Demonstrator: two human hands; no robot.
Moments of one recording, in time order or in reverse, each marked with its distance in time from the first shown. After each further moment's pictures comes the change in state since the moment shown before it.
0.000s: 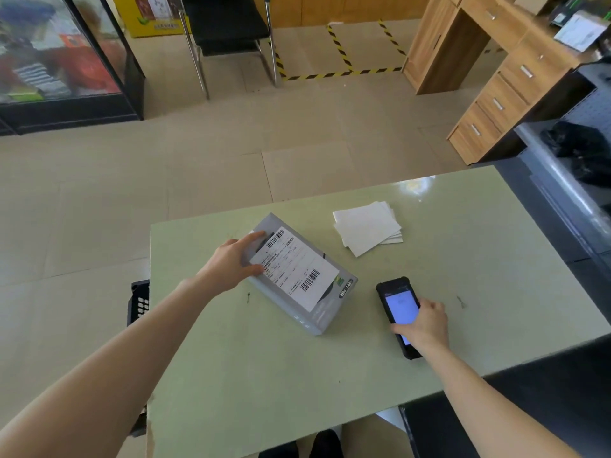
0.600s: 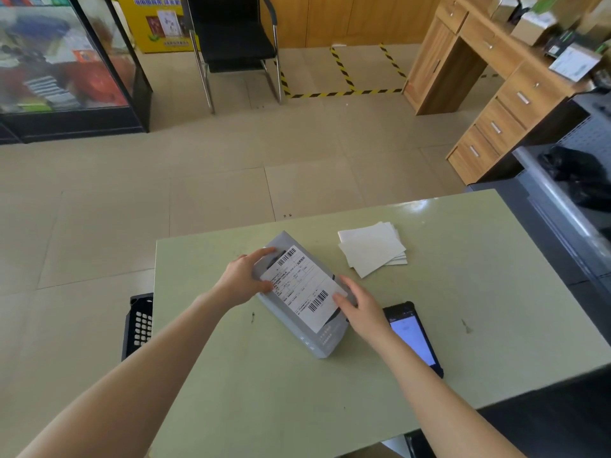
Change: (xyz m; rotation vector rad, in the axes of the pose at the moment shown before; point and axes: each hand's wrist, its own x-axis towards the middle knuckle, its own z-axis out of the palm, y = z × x) left_hand 0.013 0.007 0.000 -0.178 -0.018 -0.061; right_hand -0.020 -0.119 0.022 0.342 -0.296 -0.438
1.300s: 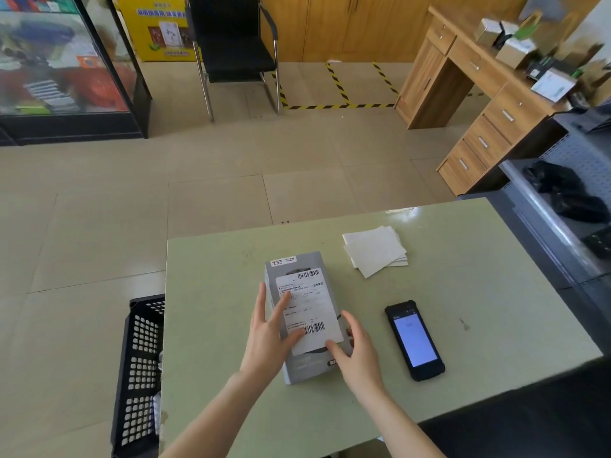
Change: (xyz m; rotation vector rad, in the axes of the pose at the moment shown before) left_hand -0.091 -0.036 0.087 -0.171 0.222 0.167; right_hand -0.079 0.010 0.066 0.036 0.189 0.080
